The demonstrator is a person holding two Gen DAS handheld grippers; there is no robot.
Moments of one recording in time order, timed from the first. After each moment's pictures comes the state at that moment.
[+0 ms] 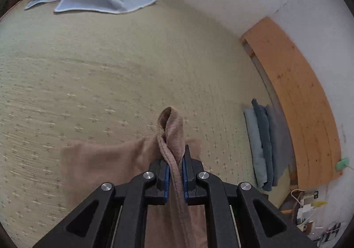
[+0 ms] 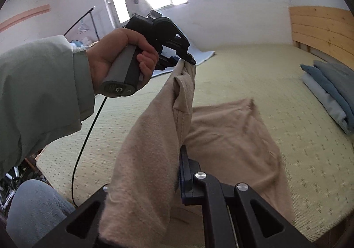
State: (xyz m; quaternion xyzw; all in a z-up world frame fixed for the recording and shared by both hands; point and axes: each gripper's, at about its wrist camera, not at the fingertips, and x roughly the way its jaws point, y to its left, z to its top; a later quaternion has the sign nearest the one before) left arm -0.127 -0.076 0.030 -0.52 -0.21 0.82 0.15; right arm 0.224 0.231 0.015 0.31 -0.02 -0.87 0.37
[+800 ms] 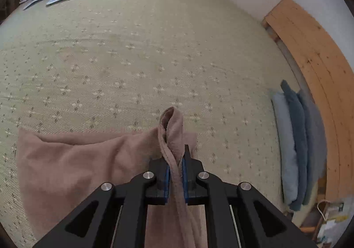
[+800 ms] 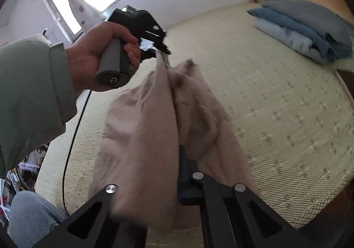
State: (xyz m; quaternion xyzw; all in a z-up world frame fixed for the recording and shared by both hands) left arm -0.140 0.037 -0.039 -0.55 -0.16 0.82 0.06; right arm 0.170 0.328 -0.062 0.41 -0.12 -0.86 0.28
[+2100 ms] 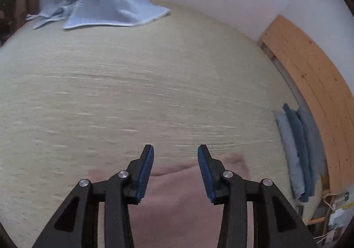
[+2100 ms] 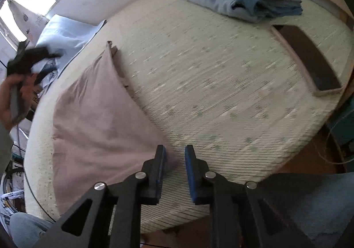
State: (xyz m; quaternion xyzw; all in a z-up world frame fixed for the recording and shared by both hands) left arm -0.109 -0.123 0.004 -0.47 -0.14 0.87 0.06; right arm 0.161 0.406 -0.070 0.51 -0.12 -0.84 0.12
